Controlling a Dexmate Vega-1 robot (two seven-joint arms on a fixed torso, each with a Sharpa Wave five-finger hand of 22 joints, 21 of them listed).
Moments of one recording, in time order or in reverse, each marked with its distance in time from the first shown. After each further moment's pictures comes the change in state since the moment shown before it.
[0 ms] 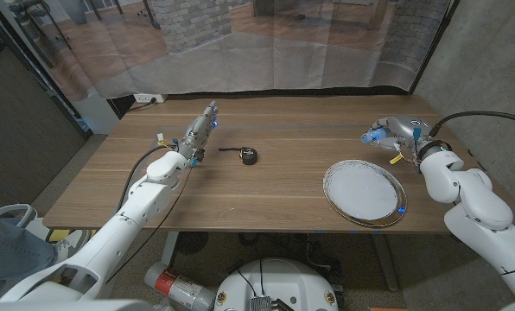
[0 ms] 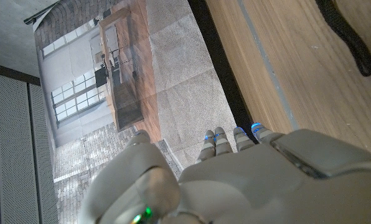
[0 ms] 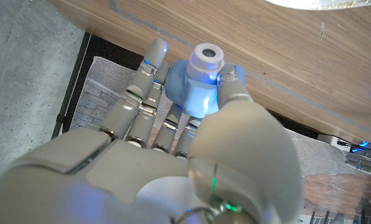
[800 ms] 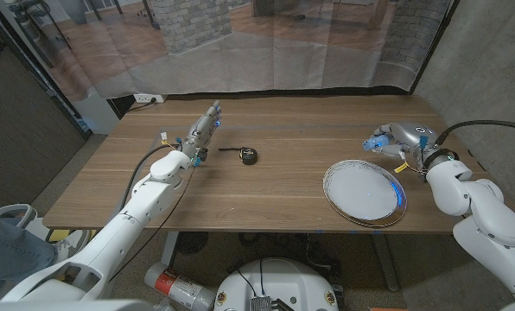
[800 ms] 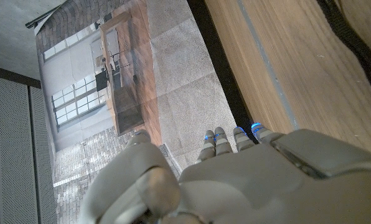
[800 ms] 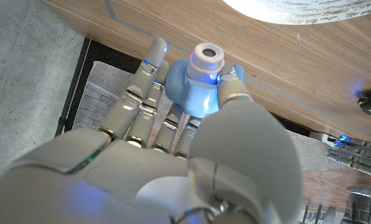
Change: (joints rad) left arm -0.013 -0.009 0.017 0.001 0.008 0.009 0.005; left_hand 0.004 0.004 -0.004 -0.004 0.000 0.000 0.000 0.000 0.000 0.000 0.000 0.000 0.000 0.000 0.000 0.000 0.000 0.000 0.000 0.000 0.000; right arm -0.091 0.046 0.066 -0.059 -0.010 0.049 0.007; right_hand 0.000 0.000 0.000 0.000 0.004 0.006 -0.001 0.000 0.000 0.015 0.004 -0.008 0.007 0.005 0.002 -0.001 0.009 -0.007 0.007 0.020 0.000
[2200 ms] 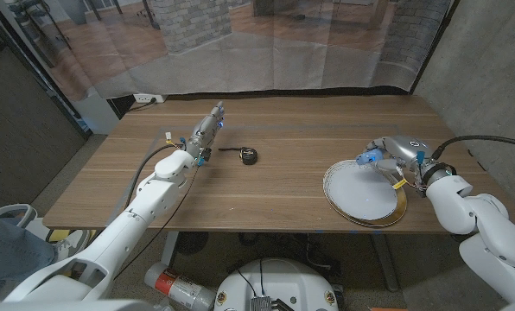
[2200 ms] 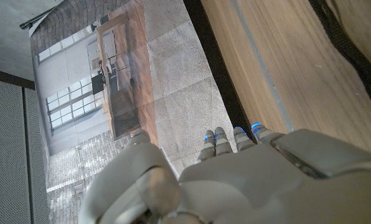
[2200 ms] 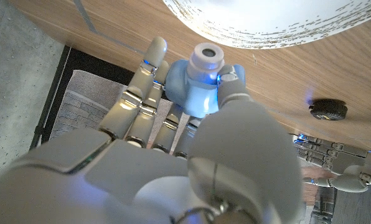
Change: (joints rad) left arm -0.019 -0.018 0.015 0.023 0.011 0.012 0.004; left_hand 0.000 0.000 -0.005 0.005 -0.004 0.000 0.000 0.000 0.000 0.000 0.000 0.000 0.000 0.000 0.000 0.000 0.000 0.000 0.000 0.000 0.000; right arm -0.103 0.056 0.041 -0.051 -0.024 0.104 0.029; right_hand 0.004 -0.004 0.000 0.000 -0.004 0.000 0.000 0.000 0.000 0.005 0.002 0.000 0.002 0.004 0.004 -0.008 0.010 -0.014 0.004 0.034 0.000
